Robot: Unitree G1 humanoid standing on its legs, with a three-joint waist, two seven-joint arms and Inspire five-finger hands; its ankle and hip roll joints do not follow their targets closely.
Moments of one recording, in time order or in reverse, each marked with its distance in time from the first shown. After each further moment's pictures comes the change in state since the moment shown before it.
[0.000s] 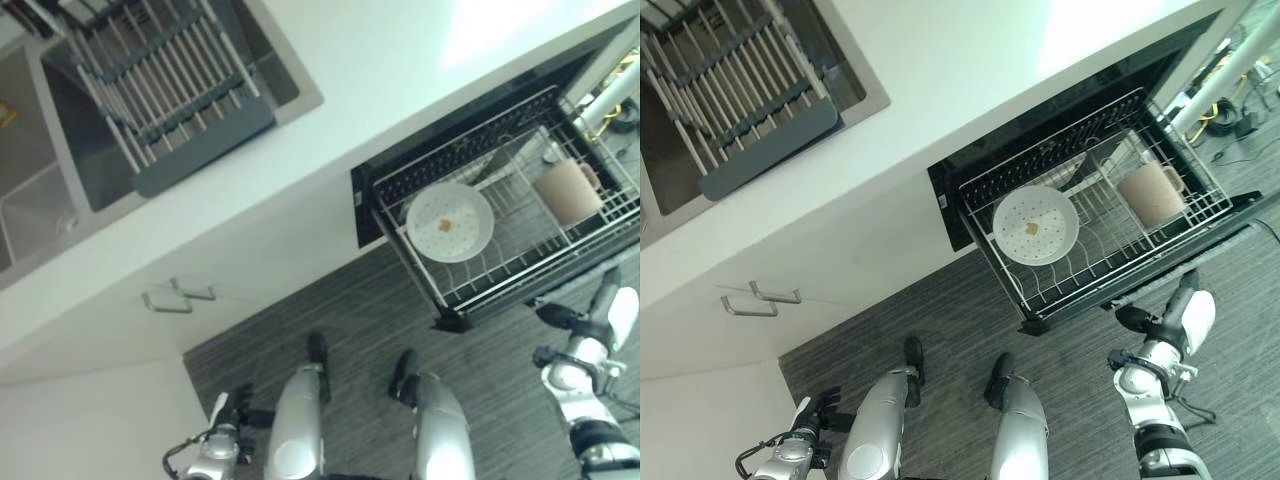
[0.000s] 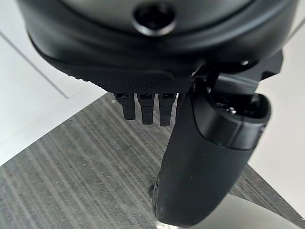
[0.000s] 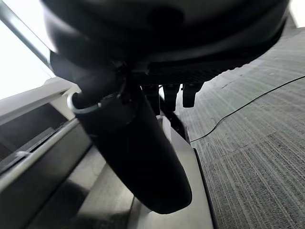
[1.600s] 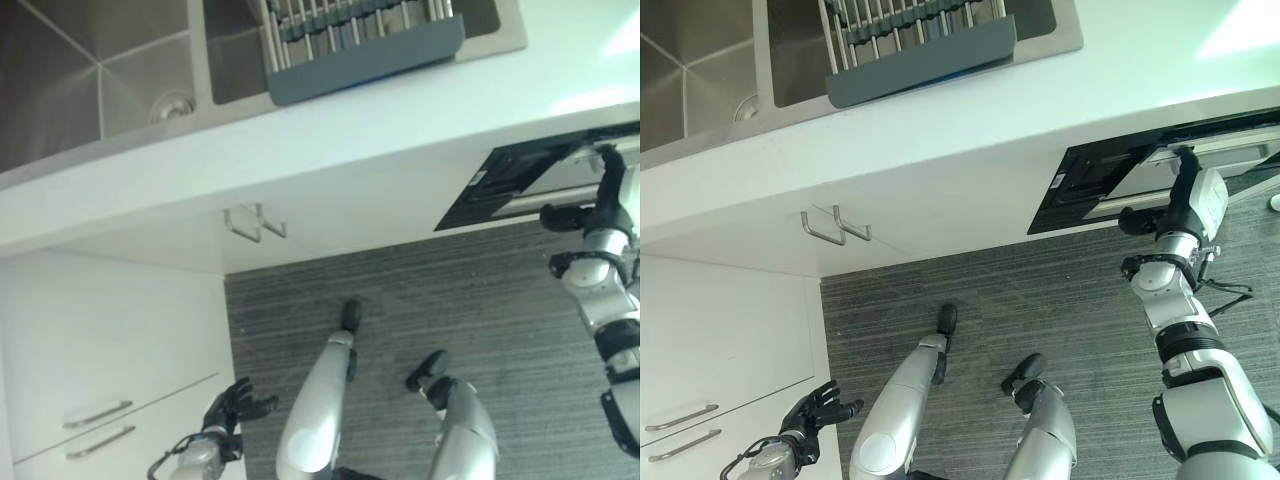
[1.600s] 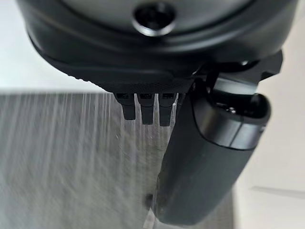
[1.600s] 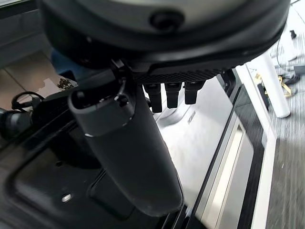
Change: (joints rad) left arm 0.079 0.001 0.199 -0.115 -0.380 -0.043 -0.251; right arm -0.353 -0.177 0.201 -0.077 0.041 0.183 0.202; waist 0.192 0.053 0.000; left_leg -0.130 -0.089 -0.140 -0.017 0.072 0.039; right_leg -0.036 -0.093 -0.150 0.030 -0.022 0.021
